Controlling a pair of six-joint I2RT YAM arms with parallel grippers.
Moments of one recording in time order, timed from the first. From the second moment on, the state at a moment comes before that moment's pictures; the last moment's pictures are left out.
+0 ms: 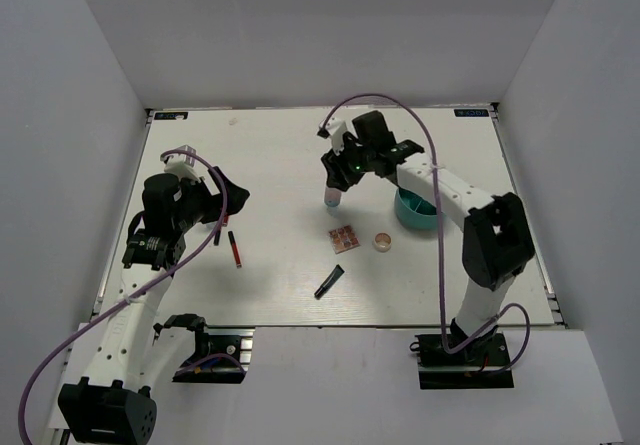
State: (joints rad) left arm -0.09 0.83 0.79 -0.37 0.27 -0.46; right arm 0.60 1.82 1.47 -0.40 -0.35 -0.30
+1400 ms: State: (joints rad) left arm -0.09 0.85 0.78 -0.31 0.33 -0.44; right arm 0.17 1.12 1.06 -0.42 -0.10 -0.23
